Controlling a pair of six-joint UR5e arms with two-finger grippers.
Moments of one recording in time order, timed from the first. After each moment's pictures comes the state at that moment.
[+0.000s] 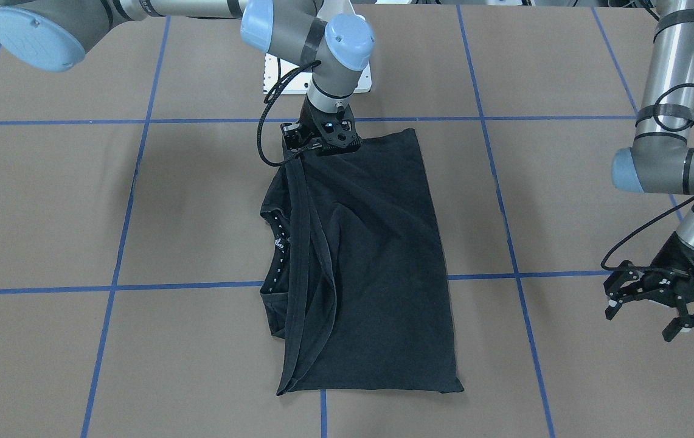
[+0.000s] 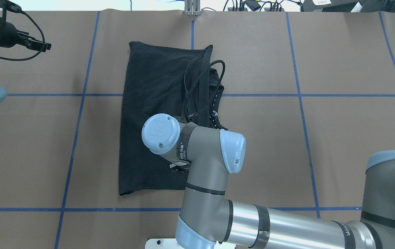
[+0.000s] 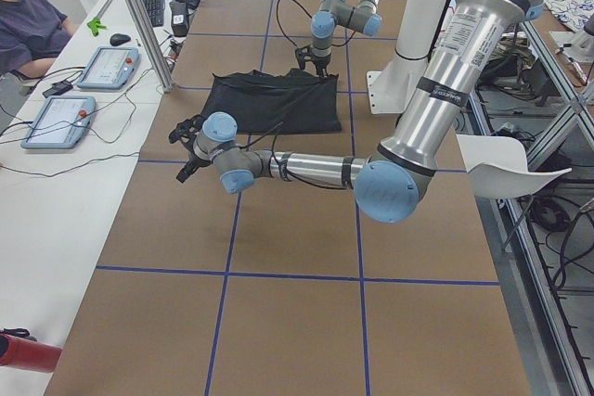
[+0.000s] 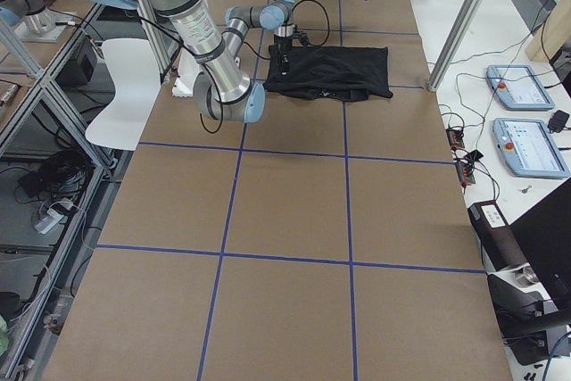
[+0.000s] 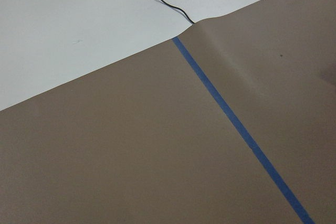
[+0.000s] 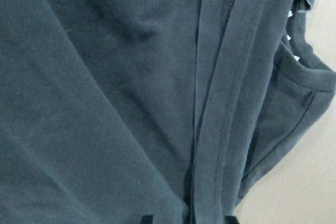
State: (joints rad) left arm -1.13 -1.98 -1.17 -2.60 -2.01 -0.45; right arm 0.32 -0.67 1.55 -1.98 1.75 0.99
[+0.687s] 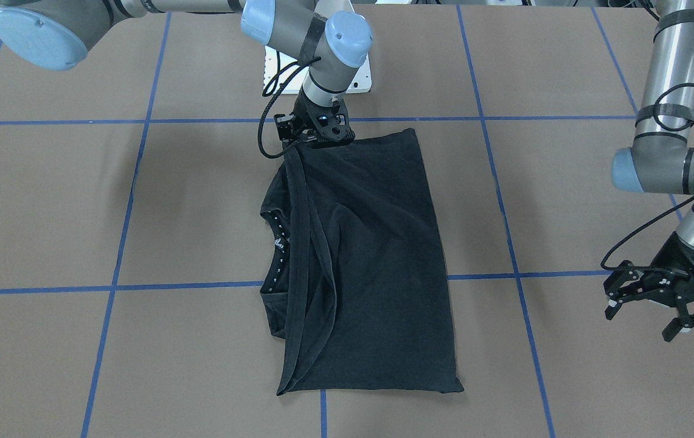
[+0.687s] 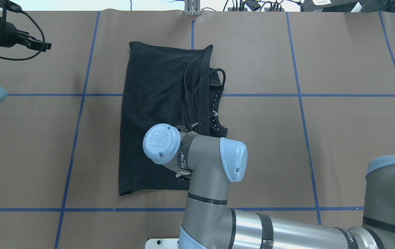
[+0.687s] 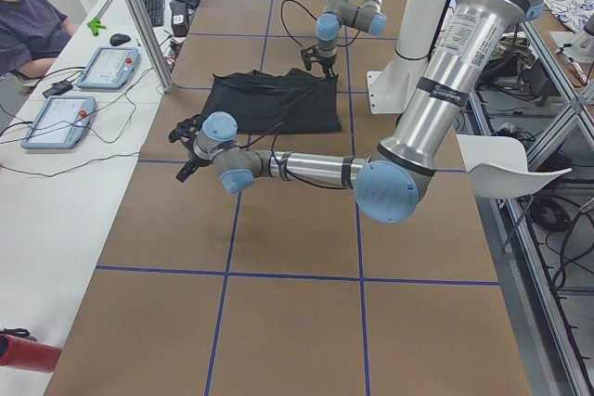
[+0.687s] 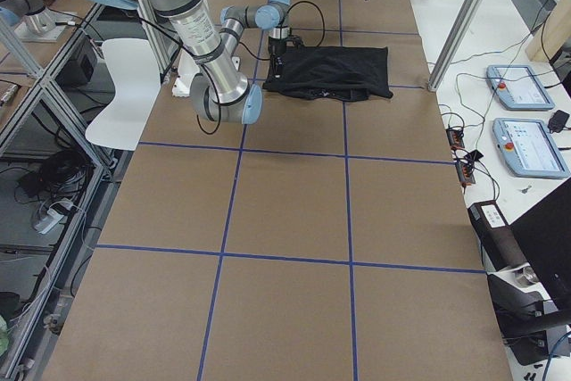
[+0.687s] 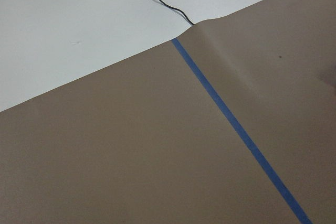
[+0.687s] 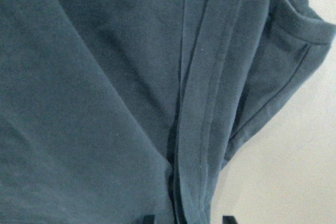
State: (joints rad) left arm -1.13 -1.98 -1.17 -2.60 -2.01 -0.45; right arm 0.30 -0.69 1.58 -2.04 1.75 0.98
